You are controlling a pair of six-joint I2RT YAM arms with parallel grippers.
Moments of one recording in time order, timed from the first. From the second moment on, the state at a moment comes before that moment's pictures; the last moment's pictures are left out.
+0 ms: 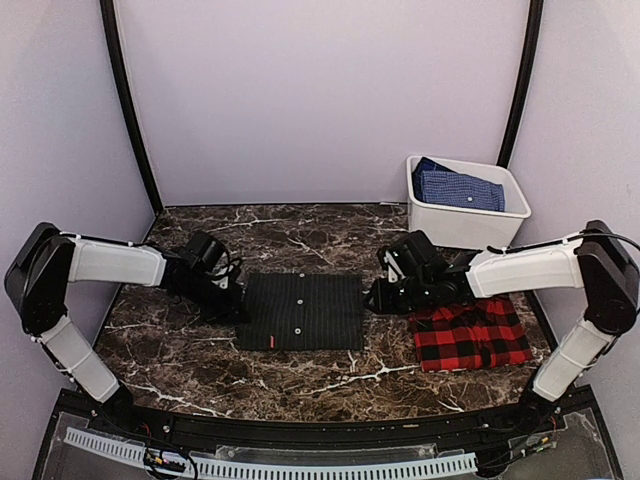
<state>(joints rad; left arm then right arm) -0.51 1.61 0.85 -0.38 0.38 -0.61 0.81 1.60 0.89 -0.16 -0.05 0.63</state>
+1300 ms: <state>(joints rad) -0.45 1.50 1.27 -0.57 0.51 -0.43 0.94 2.23 1.35 0.25 -0.22 0.84</state>
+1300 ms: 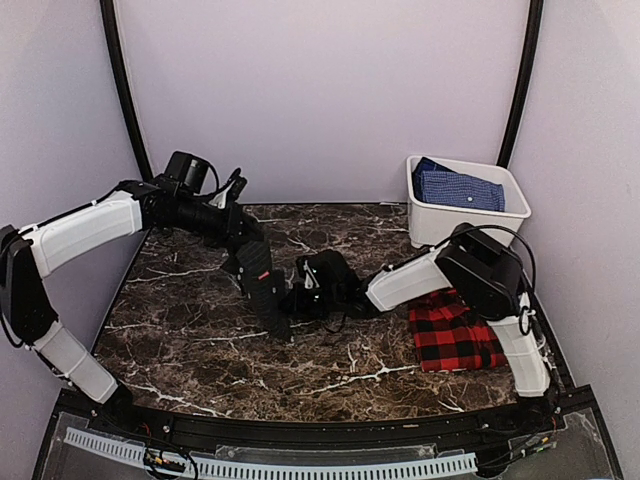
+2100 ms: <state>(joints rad) -0.52 1.66 1.28 -0.33 0.68 -0.52 1.03 2.38 1.38 0.66 -0.30 1.15</state>
